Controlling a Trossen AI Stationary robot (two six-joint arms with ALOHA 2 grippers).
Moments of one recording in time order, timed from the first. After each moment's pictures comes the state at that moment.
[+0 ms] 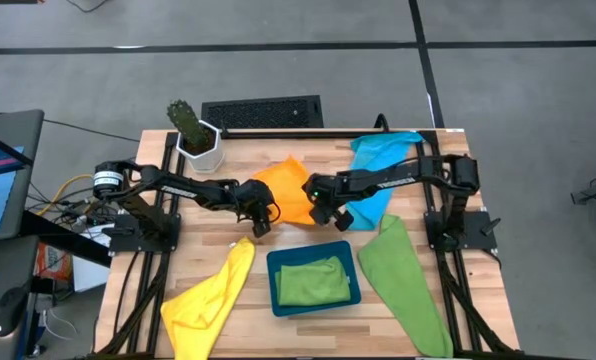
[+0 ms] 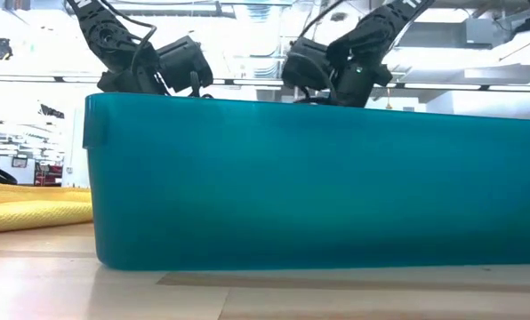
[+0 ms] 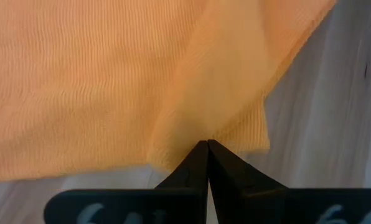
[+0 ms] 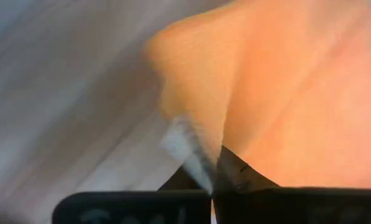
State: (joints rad) left arm 0.17 1.59 0.70 -0.06 -0.03 -0.18; right arm -0.15 1.86 1.14 -0.42 -0.02 -1.02
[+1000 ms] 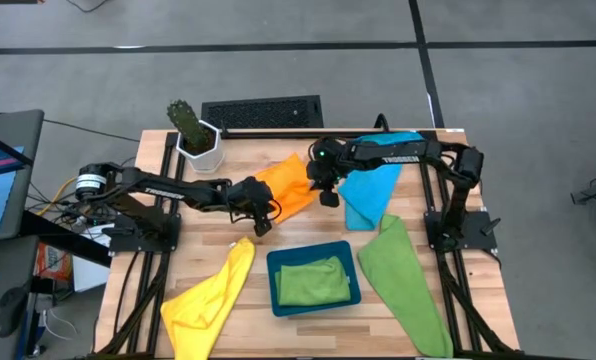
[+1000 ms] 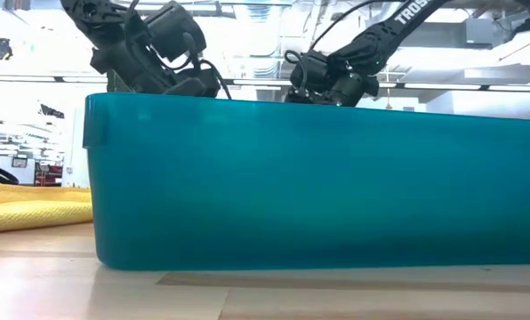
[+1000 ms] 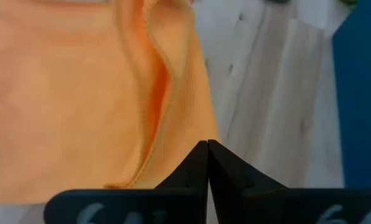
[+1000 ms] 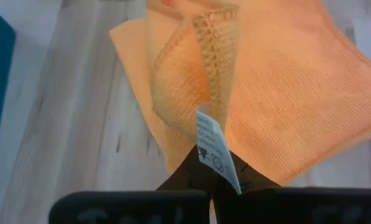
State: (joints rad) left arm 0.12 1.46 0.70 -0.03 -0.08 -0.24; right arm -0.39 1.84 1.18 -0.35 -0.35 -0.42
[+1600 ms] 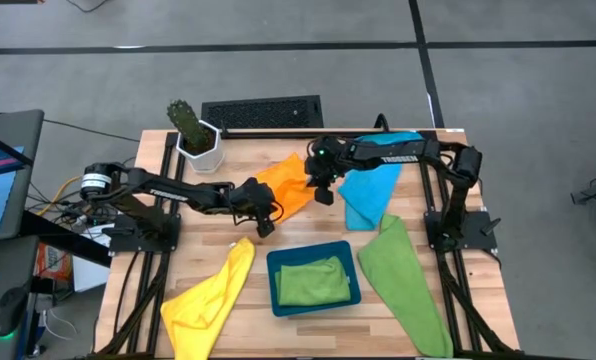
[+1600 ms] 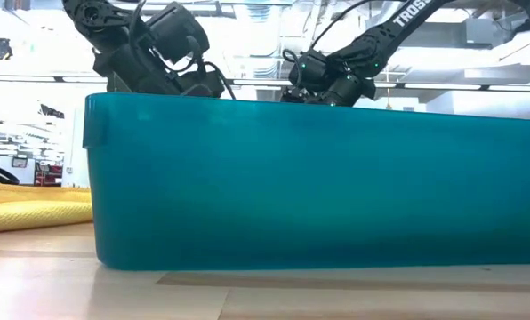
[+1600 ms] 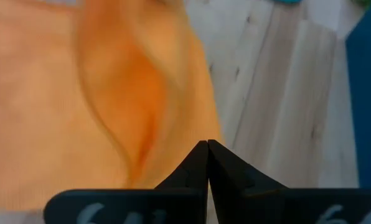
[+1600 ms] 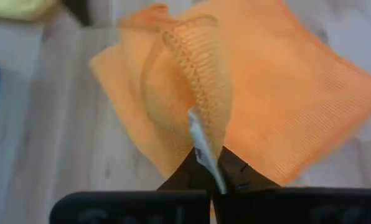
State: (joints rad) left arm 0.10 1.49 0.70 0.01 -0.14 -0.25; right arm -0.40 1.85 1.18 -0.28 -0.32 -0.31
